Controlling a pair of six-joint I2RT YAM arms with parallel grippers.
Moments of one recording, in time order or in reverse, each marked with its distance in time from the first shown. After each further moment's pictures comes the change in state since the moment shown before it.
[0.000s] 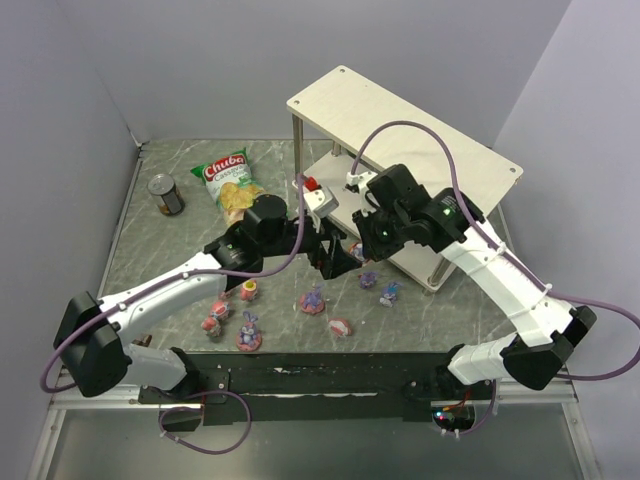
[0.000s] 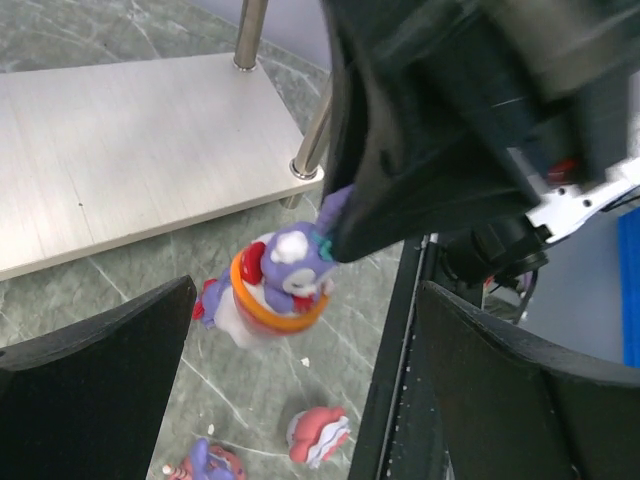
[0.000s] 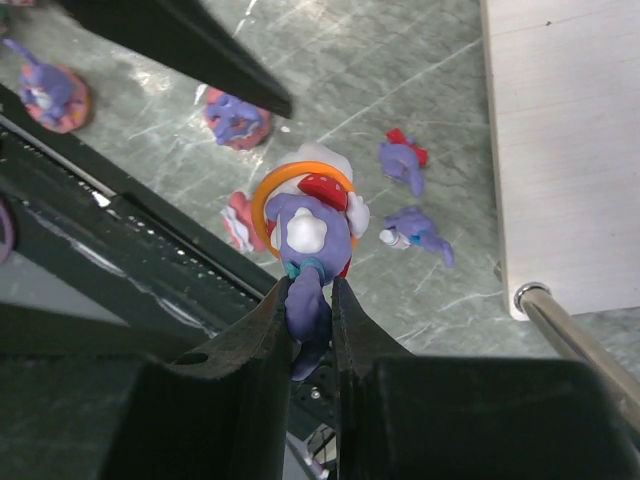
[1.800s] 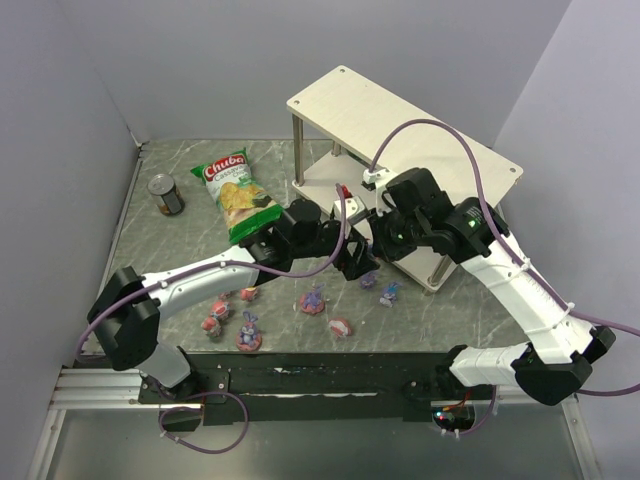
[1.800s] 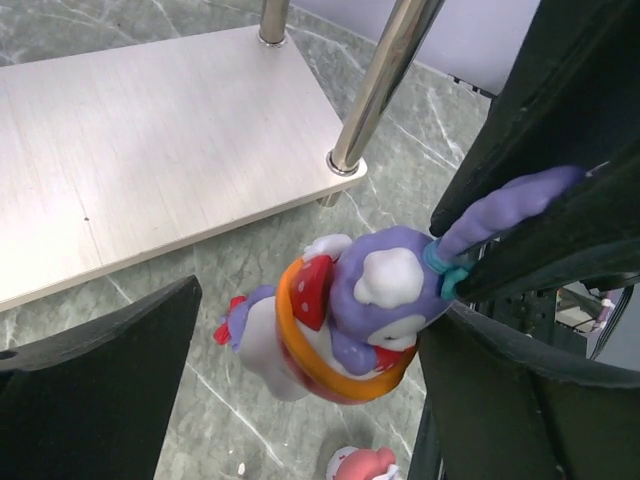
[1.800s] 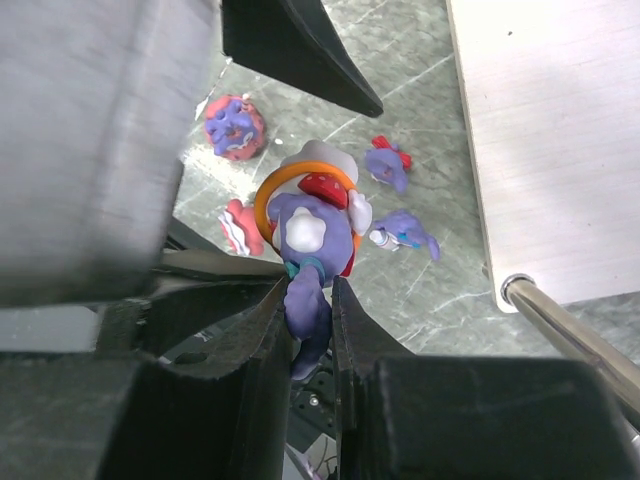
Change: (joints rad) left arm -0.082 0.203 0.086 0.036 -0.128 0.101; right arm -0.013 -0.100 -0.020 0.010 0.016 0.010
